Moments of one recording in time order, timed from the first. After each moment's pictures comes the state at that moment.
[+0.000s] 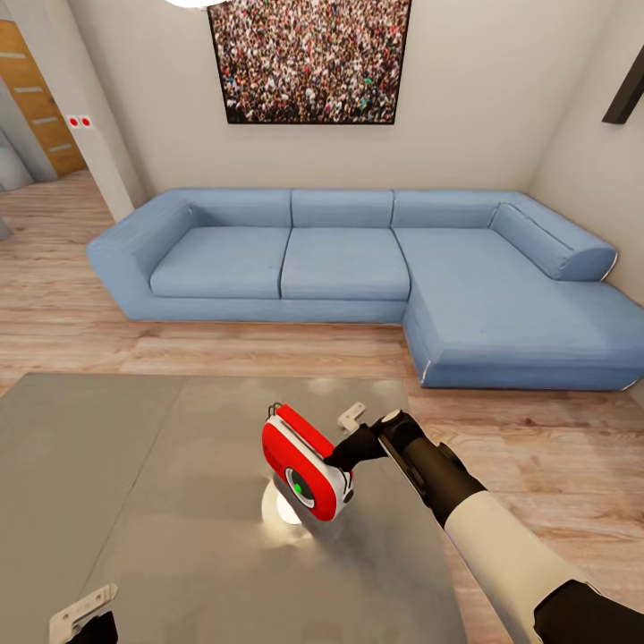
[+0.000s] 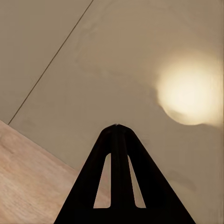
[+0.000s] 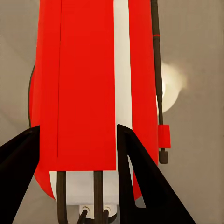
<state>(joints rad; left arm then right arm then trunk) -0.02 -0.02 0.54 -1.11 0.07 0.19 -0.05 -0.83 0.04 0.46 -0.85 0.15 0.72 0.58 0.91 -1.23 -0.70</state>
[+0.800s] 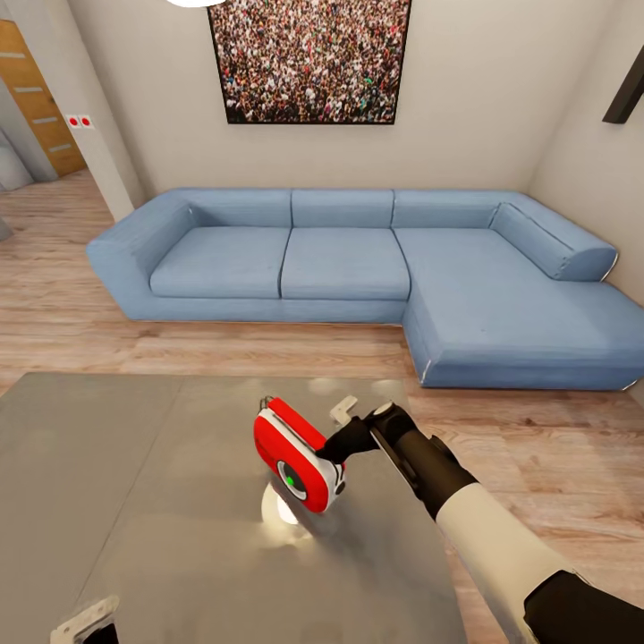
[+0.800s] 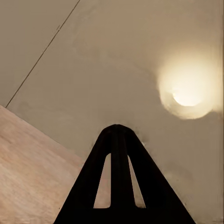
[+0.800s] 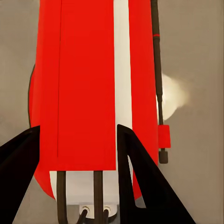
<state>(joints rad) 0.01 -0.04 0.54 -1.12 0.06 0.19 -0.05 -0.86 0.07 0.47 -0.85 0.15 0.72 0.58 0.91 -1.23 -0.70</state>
